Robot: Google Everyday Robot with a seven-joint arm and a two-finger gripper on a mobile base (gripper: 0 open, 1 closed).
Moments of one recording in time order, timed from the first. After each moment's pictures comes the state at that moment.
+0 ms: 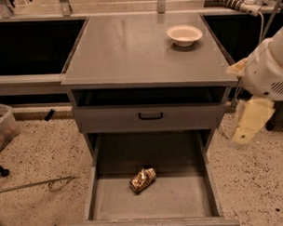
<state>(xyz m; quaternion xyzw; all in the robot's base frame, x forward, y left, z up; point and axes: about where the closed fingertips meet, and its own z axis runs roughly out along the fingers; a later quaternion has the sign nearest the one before) 0.445 -0.196 0.922 -0.62 0.76 0.00 0.19</state>
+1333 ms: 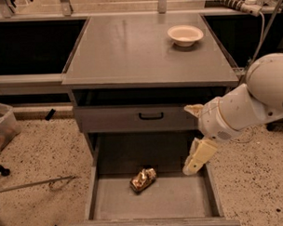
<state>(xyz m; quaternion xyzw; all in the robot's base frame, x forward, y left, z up) 0.465 -0.123 0.791 -0.63 0.72 0.11 0.26</state>
